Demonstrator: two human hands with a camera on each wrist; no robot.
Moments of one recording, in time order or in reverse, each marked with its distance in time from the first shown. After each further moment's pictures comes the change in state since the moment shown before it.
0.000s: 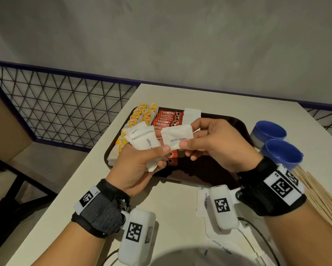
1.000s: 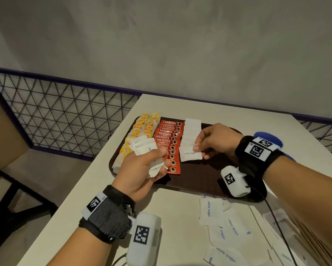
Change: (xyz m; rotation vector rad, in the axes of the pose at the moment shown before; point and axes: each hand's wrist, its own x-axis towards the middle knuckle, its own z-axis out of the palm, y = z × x) left_hand -0.002 0.011 0.007 -0.038 0.272 -0.108; right_hand 0.071 0.021 -0.044 -0.397 0.031 0.266
